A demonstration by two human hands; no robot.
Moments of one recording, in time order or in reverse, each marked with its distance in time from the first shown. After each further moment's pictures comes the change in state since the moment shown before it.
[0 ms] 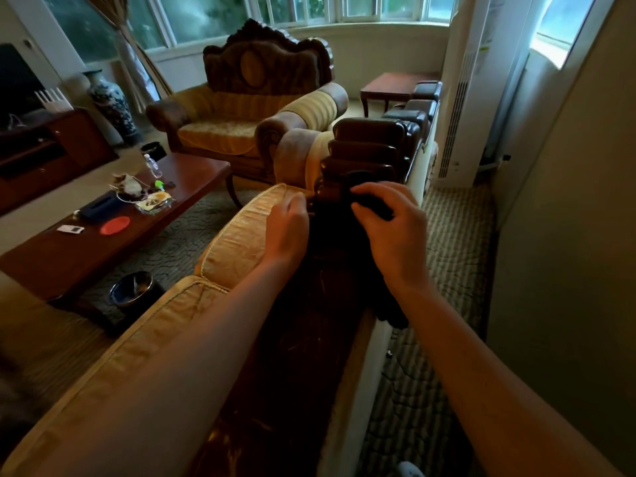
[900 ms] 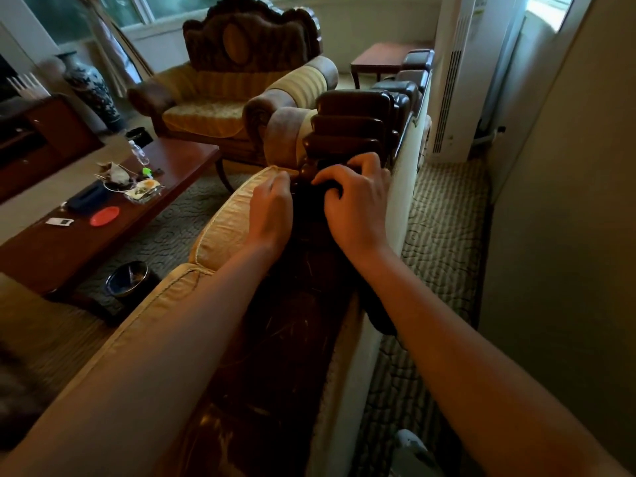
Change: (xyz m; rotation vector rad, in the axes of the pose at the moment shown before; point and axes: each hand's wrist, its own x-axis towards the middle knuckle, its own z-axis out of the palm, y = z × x) left_hand -0.002 0.004 0.000 0.021 0.010 -0.002; right_hand 0.006 0.002 0.027 -0.365 -0.025 -0.003
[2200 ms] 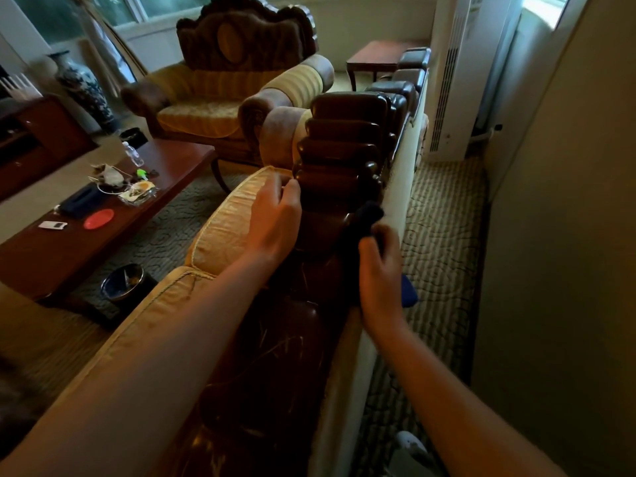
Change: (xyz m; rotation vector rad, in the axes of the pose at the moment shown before) left_hand -0.003 0.006 0.006 0.139 -0.076 0.076; right_hand -0.066 0.029 -0.003 0.694 -0.023 0.436
